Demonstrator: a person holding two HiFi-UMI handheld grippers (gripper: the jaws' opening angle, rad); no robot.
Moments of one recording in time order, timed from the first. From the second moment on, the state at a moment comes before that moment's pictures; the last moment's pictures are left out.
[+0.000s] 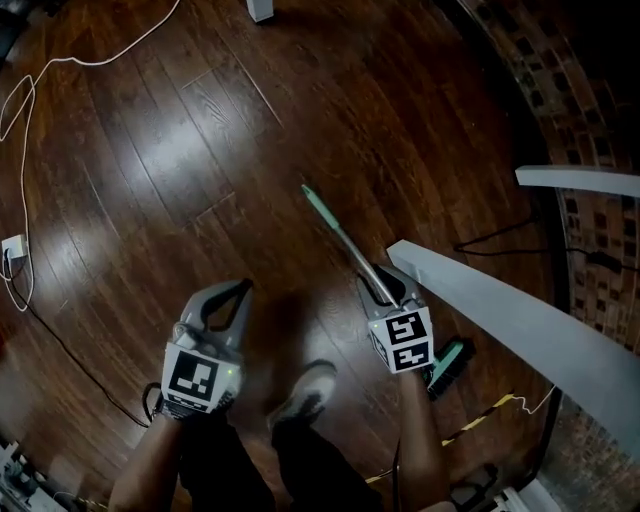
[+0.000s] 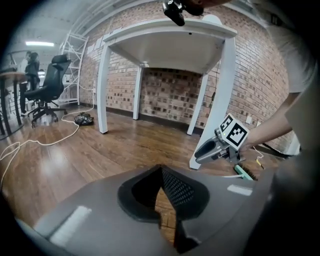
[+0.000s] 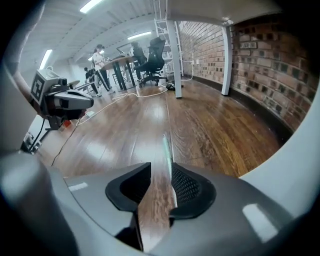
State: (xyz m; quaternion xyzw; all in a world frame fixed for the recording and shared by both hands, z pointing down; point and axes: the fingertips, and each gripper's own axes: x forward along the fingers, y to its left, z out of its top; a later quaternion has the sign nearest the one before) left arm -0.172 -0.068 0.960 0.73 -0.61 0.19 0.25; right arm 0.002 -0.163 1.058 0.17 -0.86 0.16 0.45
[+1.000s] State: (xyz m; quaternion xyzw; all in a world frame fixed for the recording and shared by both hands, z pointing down) left arm -0.146 -0.055 1.021 0.75 -0.58 0.19 0.26; right arm 0.018 -0.167 1.202 0.08 -0.77 0.13 0.62
